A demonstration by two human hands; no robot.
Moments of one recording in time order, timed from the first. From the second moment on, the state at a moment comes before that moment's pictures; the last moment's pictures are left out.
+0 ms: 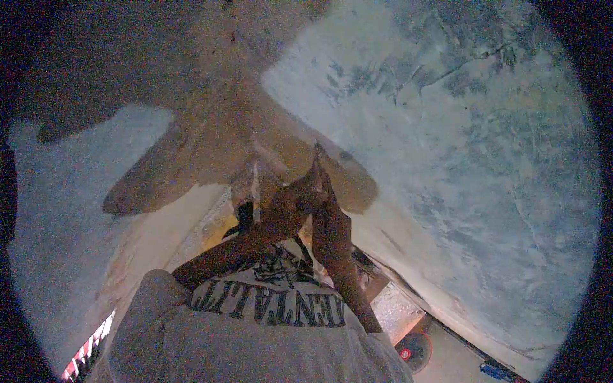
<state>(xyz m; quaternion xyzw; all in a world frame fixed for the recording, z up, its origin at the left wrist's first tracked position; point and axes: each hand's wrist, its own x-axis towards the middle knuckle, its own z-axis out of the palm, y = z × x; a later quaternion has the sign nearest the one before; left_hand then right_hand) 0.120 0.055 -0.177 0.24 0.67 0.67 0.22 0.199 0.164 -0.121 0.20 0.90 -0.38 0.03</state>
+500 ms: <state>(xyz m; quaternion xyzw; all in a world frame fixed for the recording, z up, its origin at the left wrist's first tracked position) 0.112 0.063 -0.181 0.20 0.69 0.68 0.11 0.188 0.148 -0.111 0.23 0.88 -0.41 0.00</state>
